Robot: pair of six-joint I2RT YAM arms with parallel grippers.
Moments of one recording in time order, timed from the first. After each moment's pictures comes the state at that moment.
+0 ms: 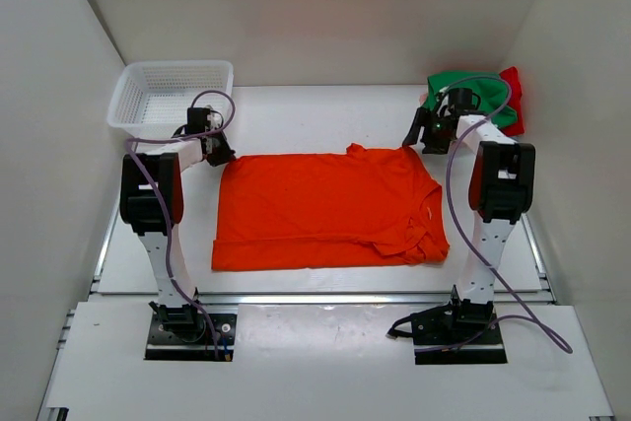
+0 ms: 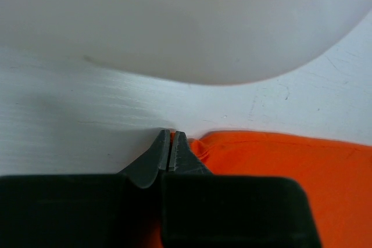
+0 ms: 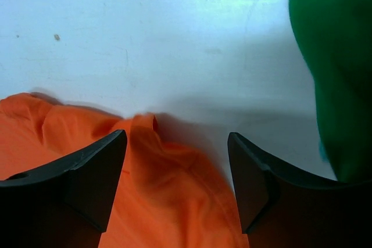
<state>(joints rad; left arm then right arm) -0.01 2.04 1.32 -0.17 0.14 -0.44 -0.08 2.14 1.60 -0.44 -0.37 0.21</state>
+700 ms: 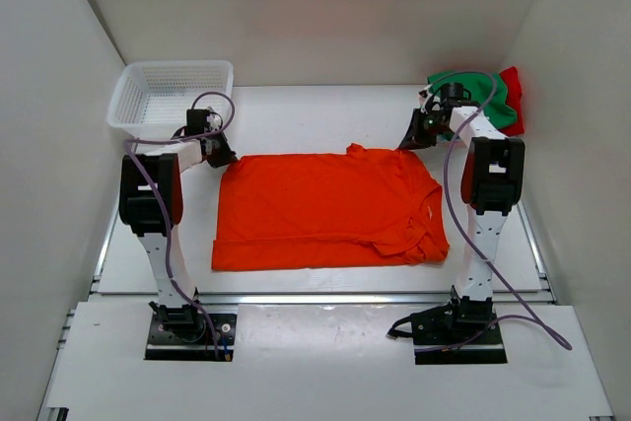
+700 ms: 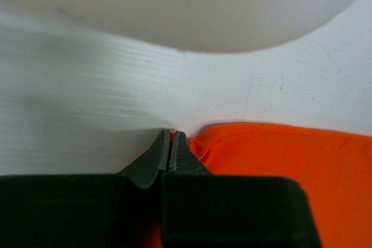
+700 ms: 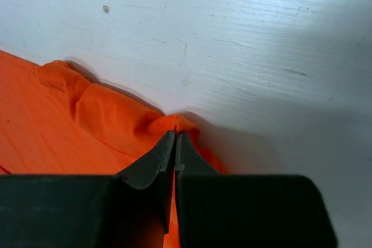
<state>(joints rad) -0.01 2.03 1.30 -0.16 0.18 -0.45 -0.06 2.28 1.82 -0.63 -0.56 0.10</state>
